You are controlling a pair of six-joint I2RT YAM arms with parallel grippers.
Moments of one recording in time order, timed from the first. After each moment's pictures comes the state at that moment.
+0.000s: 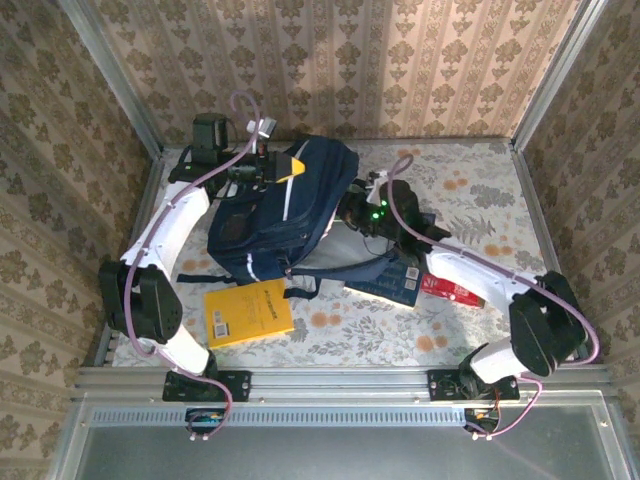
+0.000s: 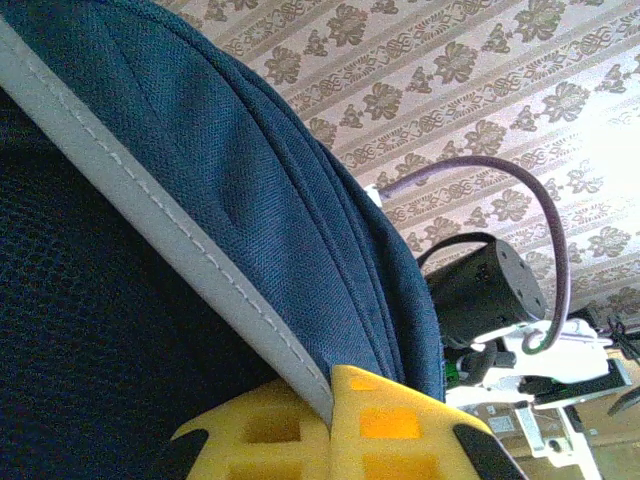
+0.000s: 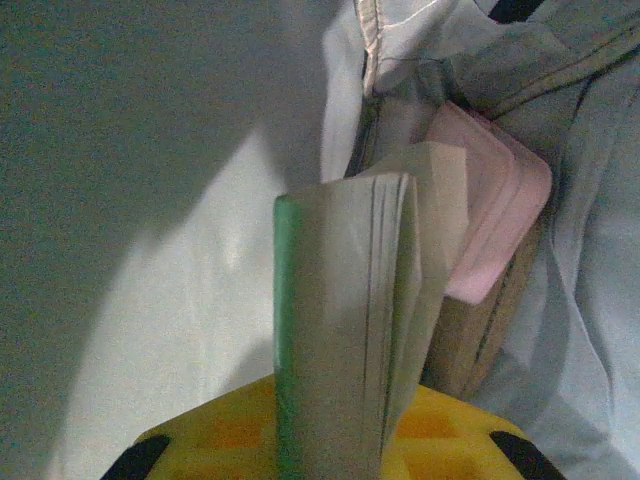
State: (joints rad) left arm -0.26 1.62 1.50 -0.35 1.26 -0.58; right arm 0.59 1.48 1.00 0.20 -0.24 1.14
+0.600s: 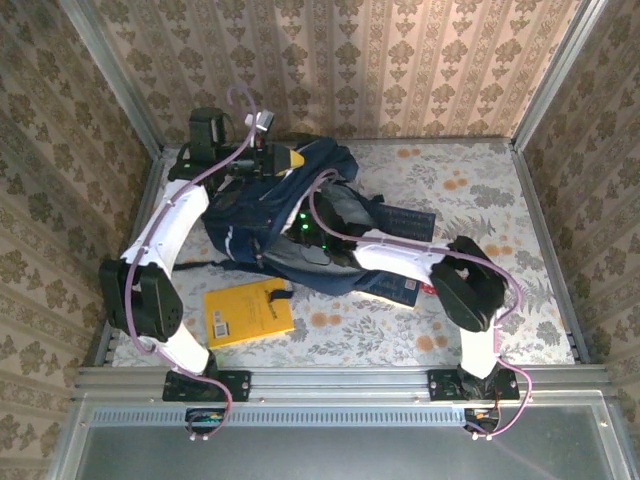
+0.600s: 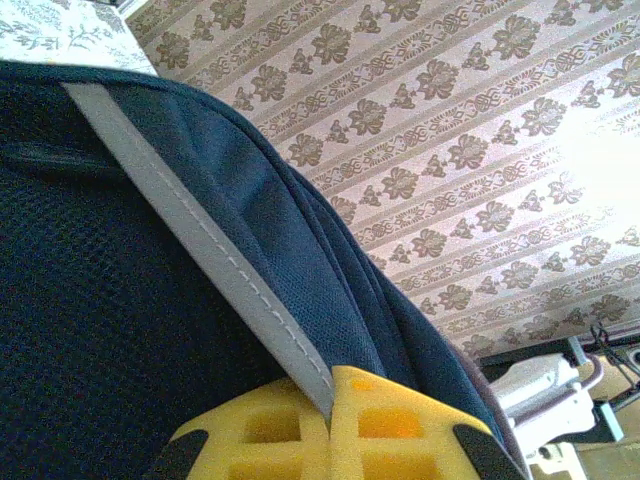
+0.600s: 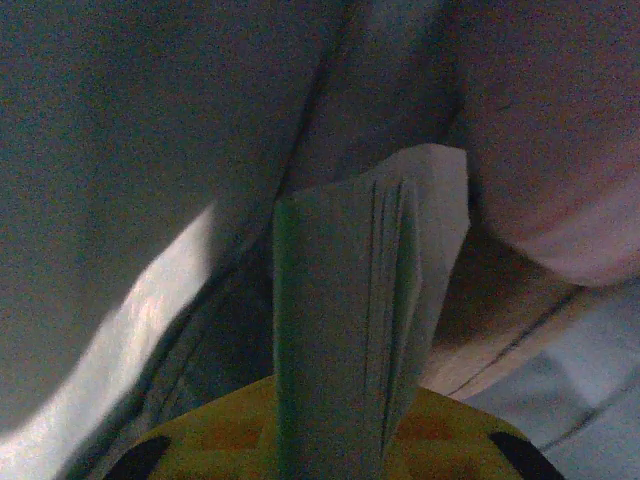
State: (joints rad) left arm -0.26 1.63 1.52 -0.26 1.27 -0.67; right arm 0.85 1.94 1.37 0.16 0.01 1.17
